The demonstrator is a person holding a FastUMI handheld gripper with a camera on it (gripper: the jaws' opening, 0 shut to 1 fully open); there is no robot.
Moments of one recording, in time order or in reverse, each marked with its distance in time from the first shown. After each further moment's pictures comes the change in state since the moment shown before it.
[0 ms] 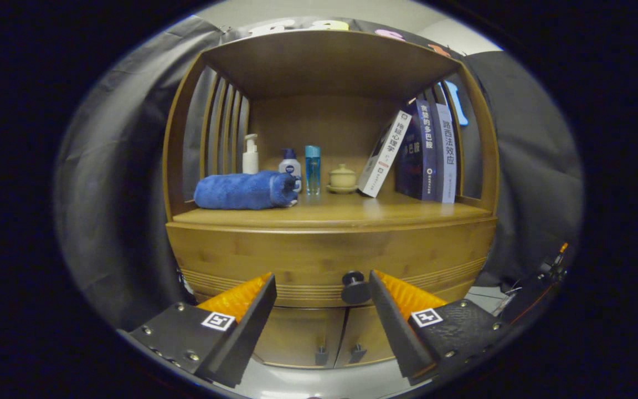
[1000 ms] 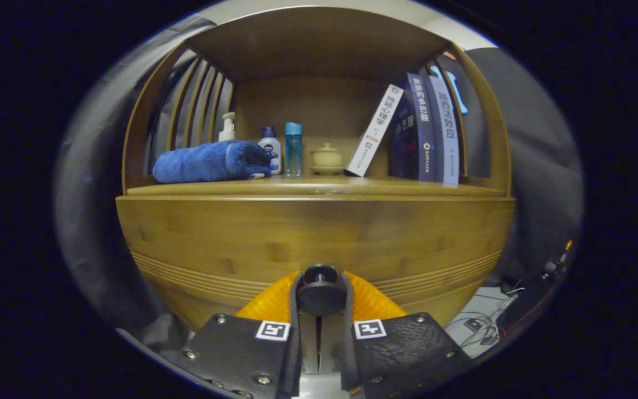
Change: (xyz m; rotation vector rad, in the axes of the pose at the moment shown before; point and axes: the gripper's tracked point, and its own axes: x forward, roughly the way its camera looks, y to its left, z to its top) arm 0.046 -0.034 -0.039 0.013 0.013 -0.014
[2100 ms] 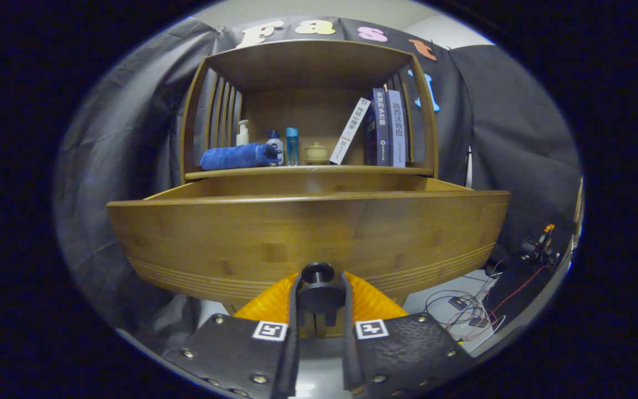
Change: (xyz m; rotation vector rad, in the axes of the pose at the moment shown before) arm -0.160 -0.019 -0.036 0.009 0.051 0.006
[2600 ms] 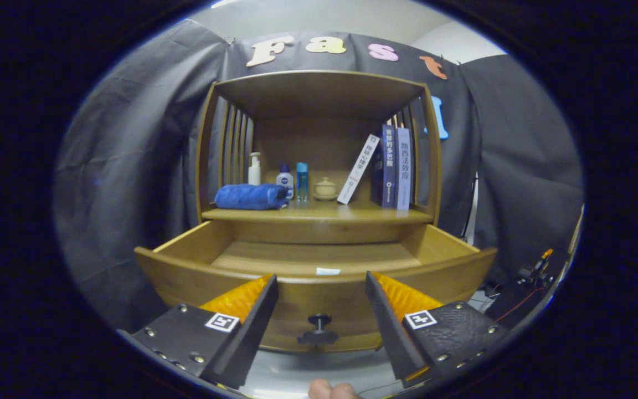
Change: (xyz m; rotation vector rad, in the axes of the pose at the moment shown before) arm -0.029 -0.010 0.102 -0.032 -0.108 0.005
